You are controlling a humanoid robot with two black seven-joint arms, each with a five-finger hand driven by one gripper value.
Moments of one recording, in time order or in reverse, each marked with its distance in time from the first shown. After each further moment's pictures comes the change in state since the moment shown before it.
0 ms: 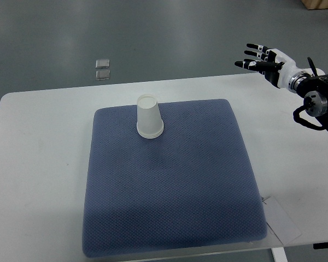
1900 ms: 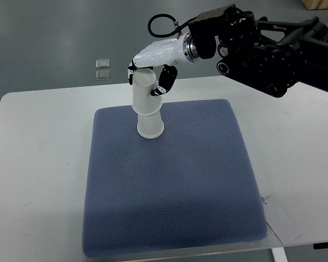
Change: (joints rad) left arm 0.000 0.000 0.000 0.000 0.000 0.000 0.000; right arm 0.567 0.210 -0.410 0.237 -1.320 0.291 0.146
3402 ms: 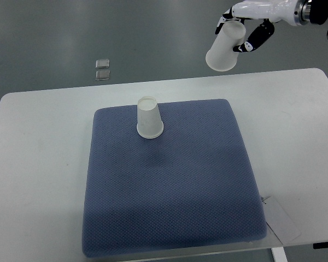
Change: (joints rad) left arm 0.000 0.000 0.000 0.000 0.000 0.000 0.000; right arm -0.058 -0.423 0.145 0.103 0.024 -0.014 0.028
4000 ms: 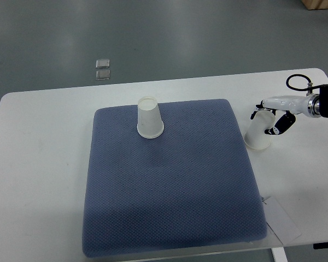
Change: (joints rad) left arm 0.000 0.000 0.000 0.000 0.000 0.000 0.000; right arm -0.461 -0.070 -0.010 -0.065 -0.031 -0.106 -0.031
